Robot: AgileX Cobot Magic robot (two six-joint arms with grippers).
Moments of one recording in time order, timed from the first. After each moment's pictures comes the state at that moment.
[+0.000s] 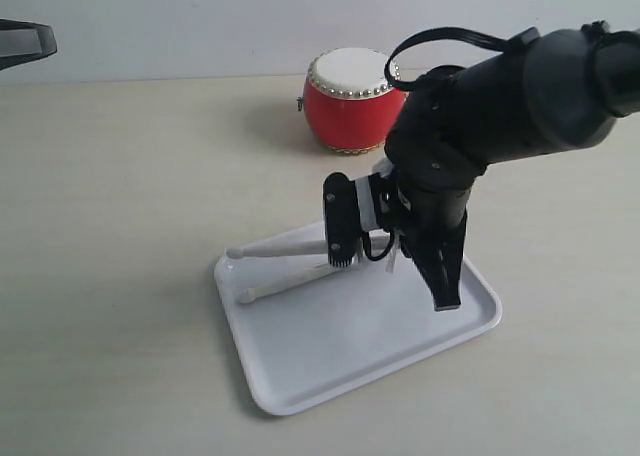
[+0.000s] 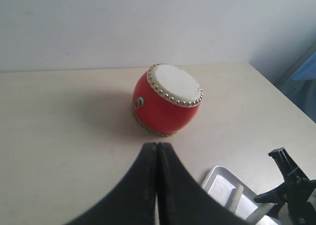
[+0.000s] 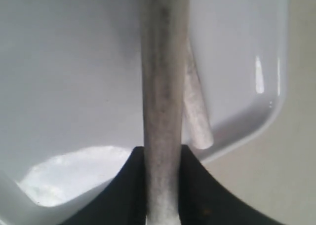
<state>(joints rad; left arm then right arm) 0.18 1.45 -0.82 -1.63 0.89 1.62 0.70 1.90 -1.08 -0.50 0.72 -0.56</state>
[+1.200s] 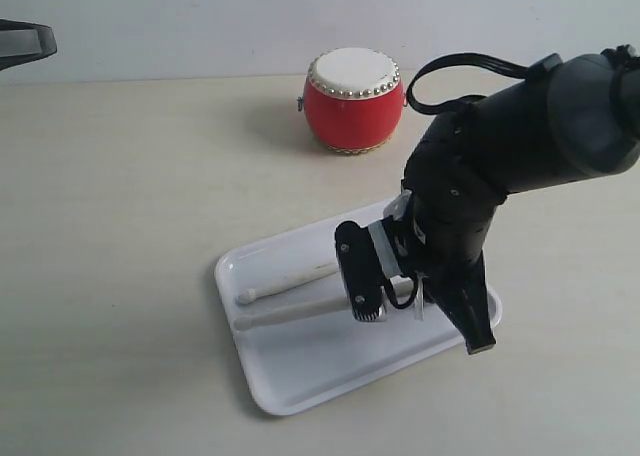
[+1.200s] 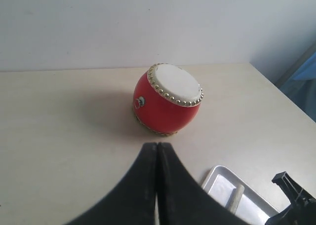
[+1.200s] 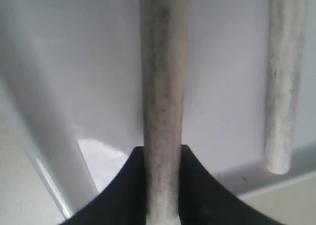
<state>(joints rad) 0.18 1.45 -0.82 -1.63 0.89 1.62 0.70 1.88 -0.97 -0.37 0.68 -0.80</state>
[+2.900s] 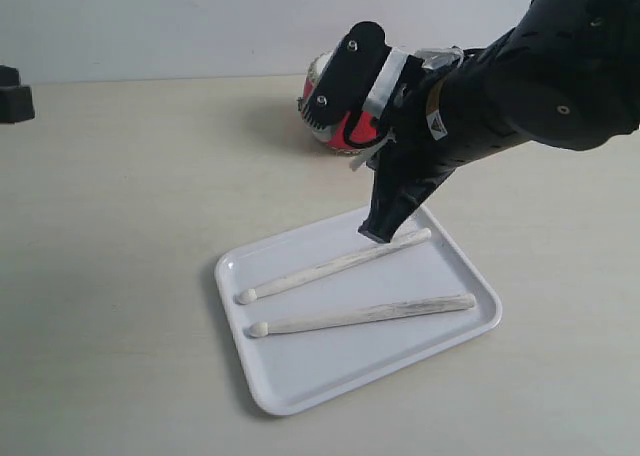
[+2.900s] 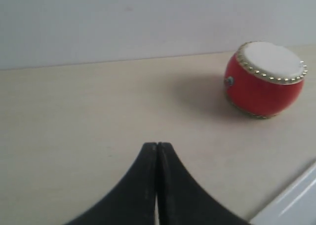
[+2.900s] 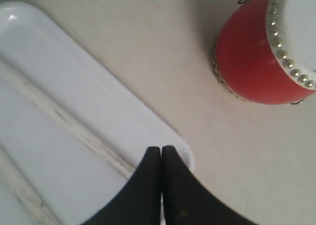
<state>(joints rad) -0.22 1.08 -0.60 -1.56 0.07 1.51 0.70 1.59 -0.97 -0.40 0.41 -0.15</state>
